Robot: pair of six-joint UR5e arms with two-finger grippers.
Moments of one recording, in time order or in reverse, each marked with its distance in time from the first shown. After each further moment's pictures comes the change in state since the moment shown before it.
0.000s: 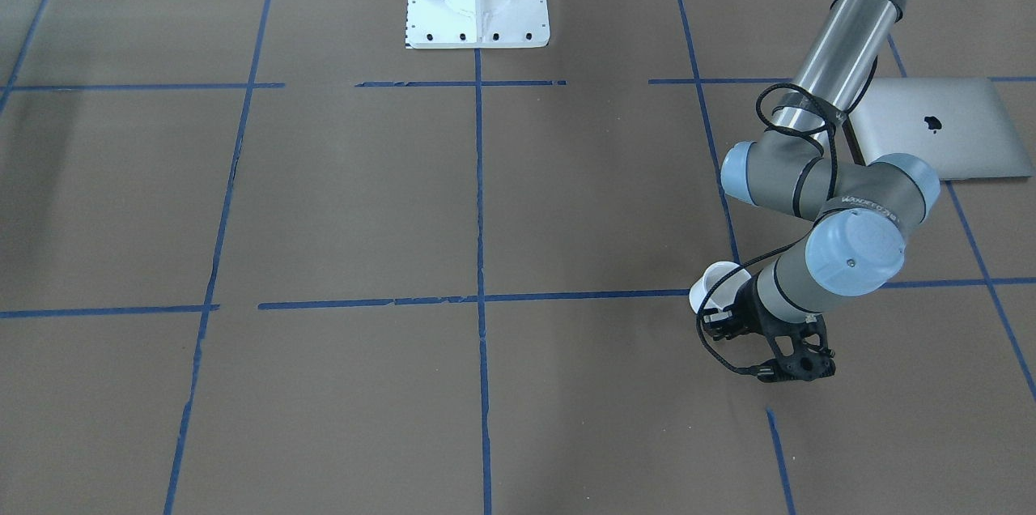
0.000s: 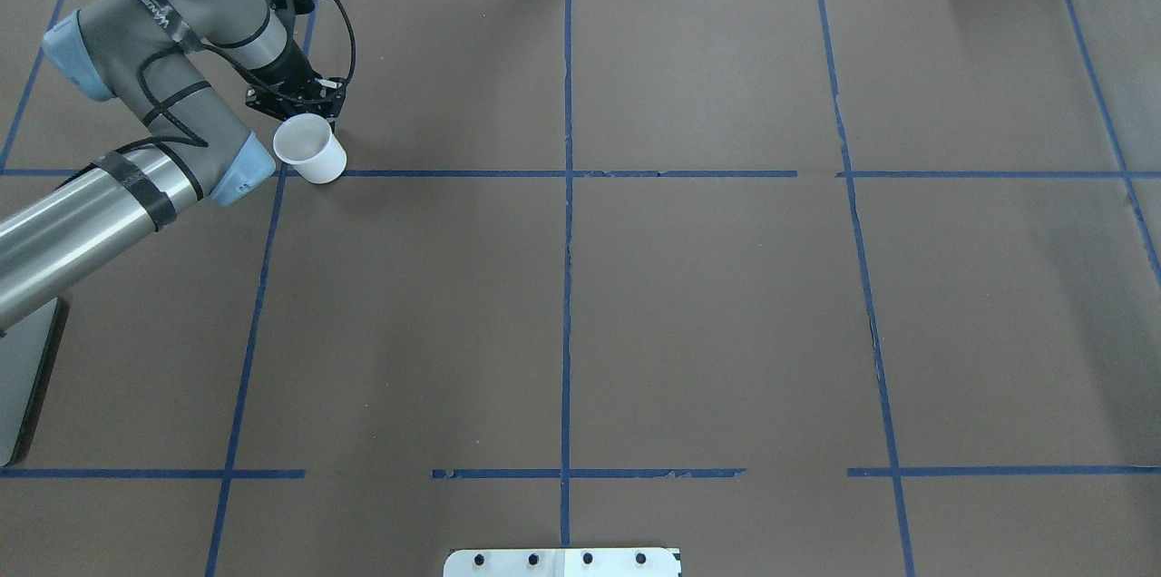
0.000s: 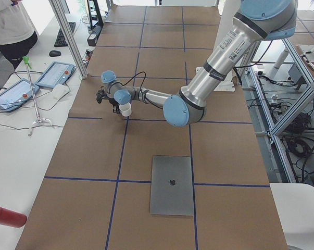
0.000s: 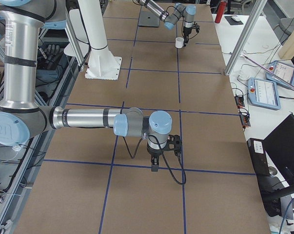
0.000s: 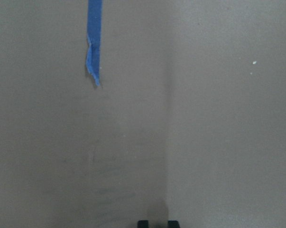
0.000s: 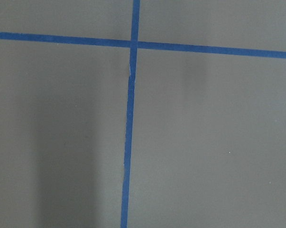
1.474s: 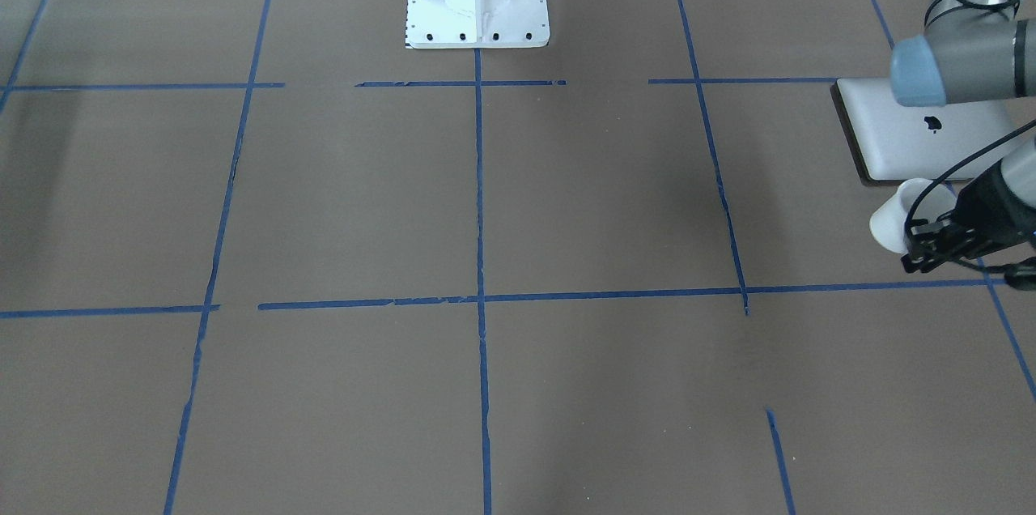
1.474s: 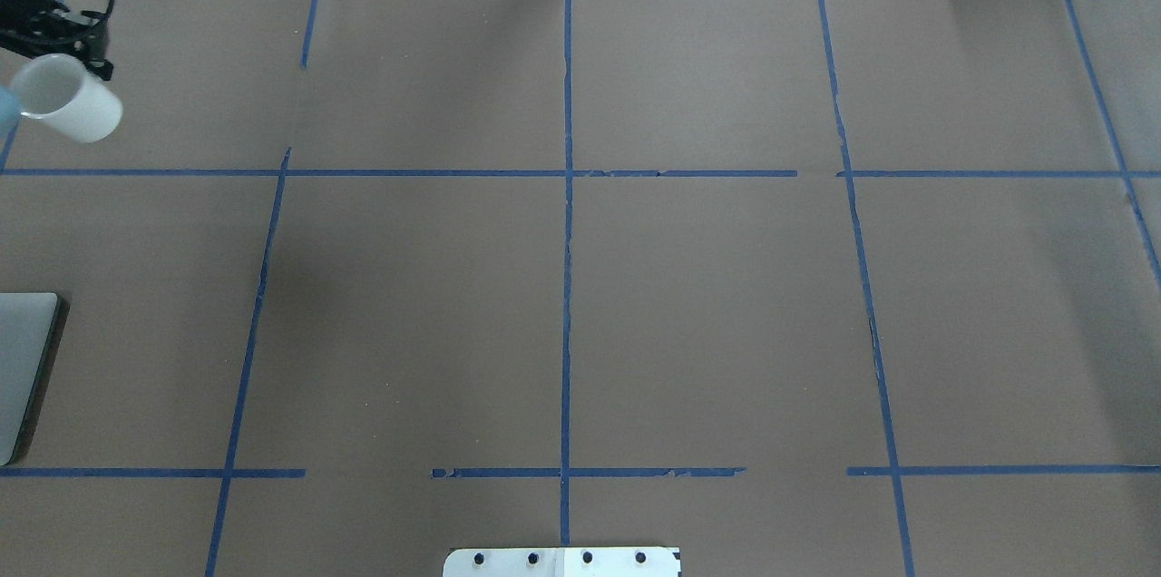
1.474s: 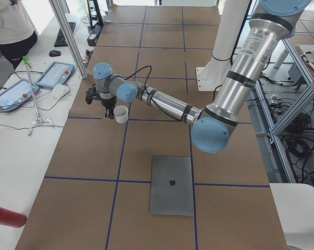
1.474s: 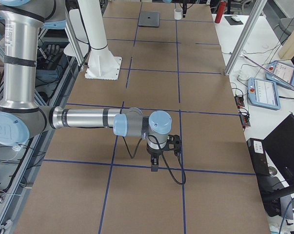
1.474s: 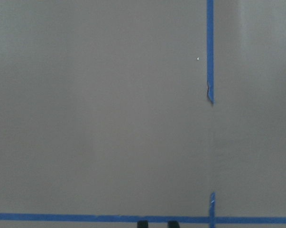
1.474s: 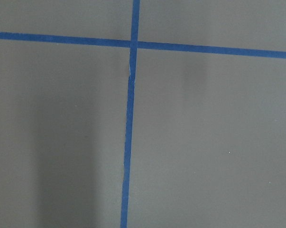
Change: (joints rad) left arm -0.306 0.384 -0.587 0.398 -0.050 0.431; right arm 0.000 0.000 0.000 0.000 0.000 0.000
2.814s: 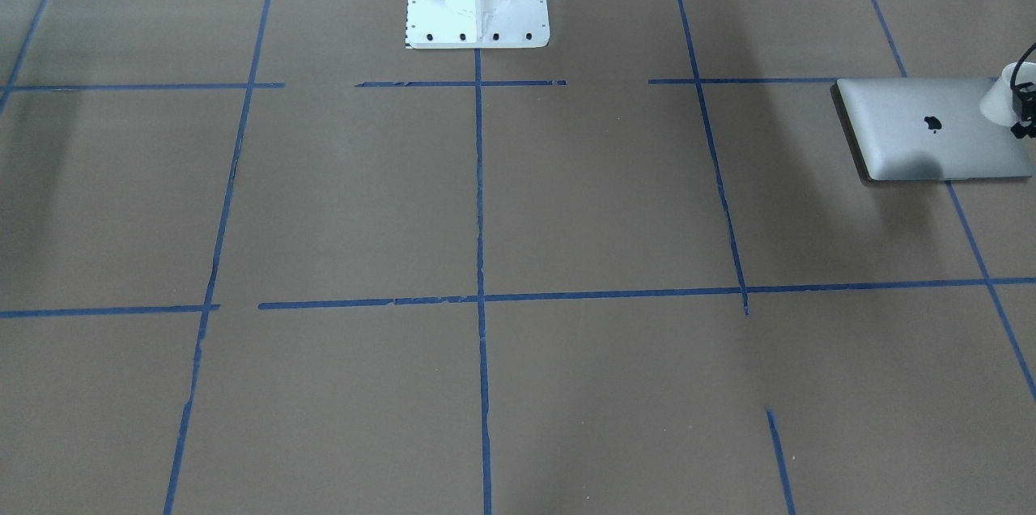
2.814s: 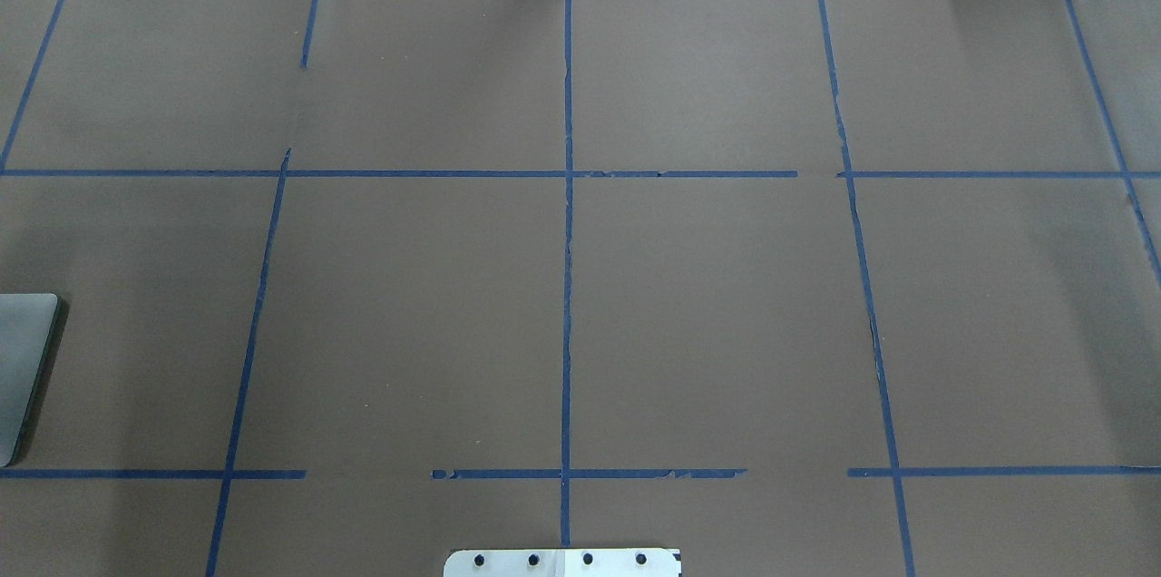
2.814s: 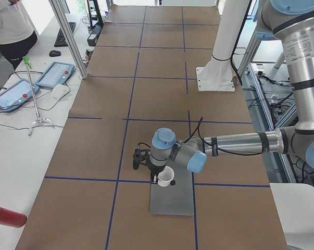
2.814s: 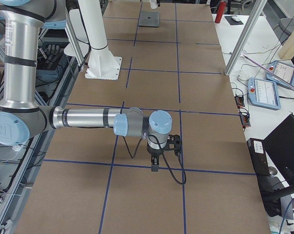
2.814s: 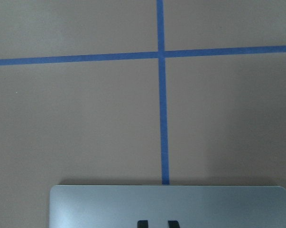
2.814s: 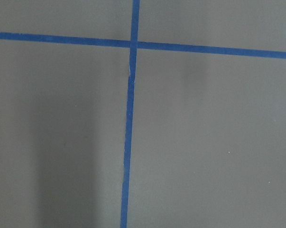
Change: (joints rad) left arm -0.093 0.615 -0.043 -0.537 0.084 0.039; right arm 0.000 0.000 0.000 0.000 0.000 0.000
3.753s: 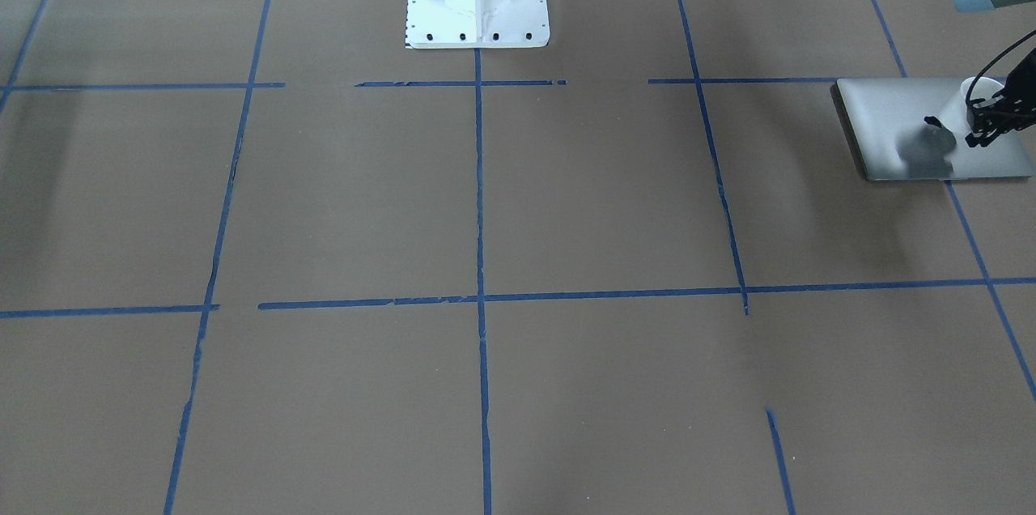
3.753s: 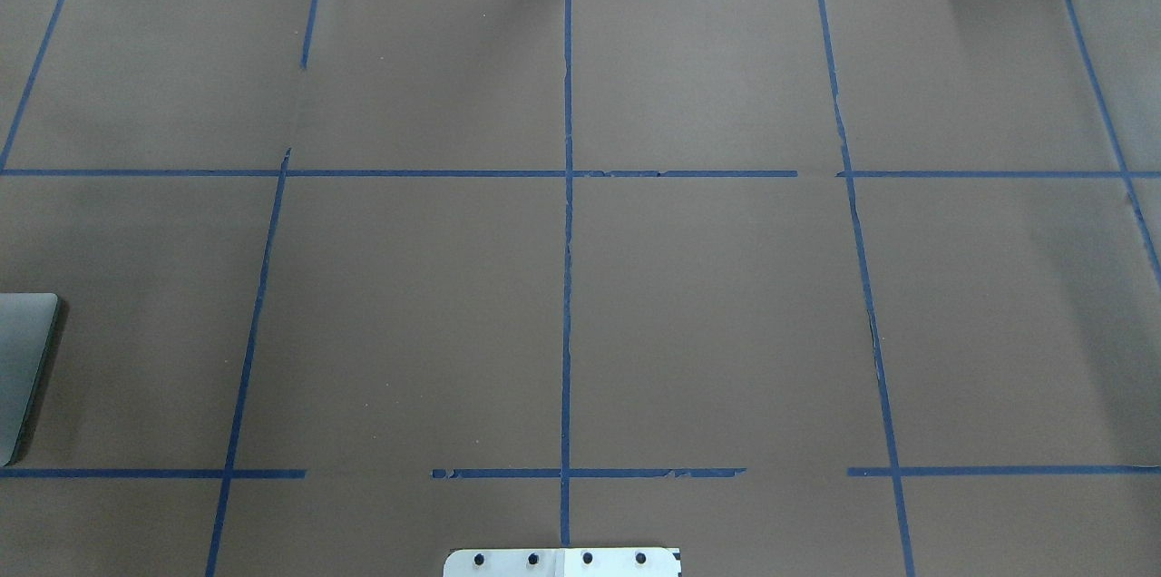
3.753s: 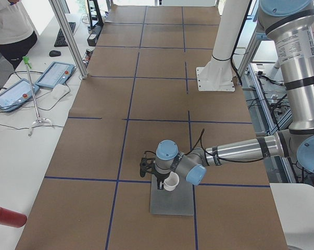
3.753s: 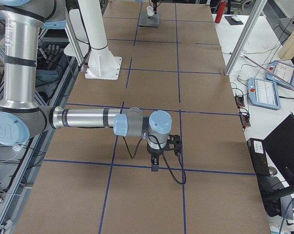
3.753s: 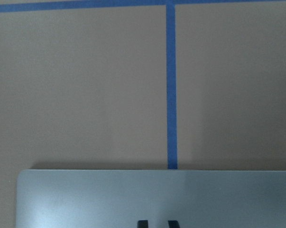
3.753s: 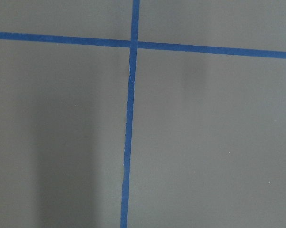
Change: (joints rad) left arm 0.146 0.000 0.140 -0.180 -0.006 -0.103; right arm 0.000 0.000 0.000 0.000 0.000 0.000
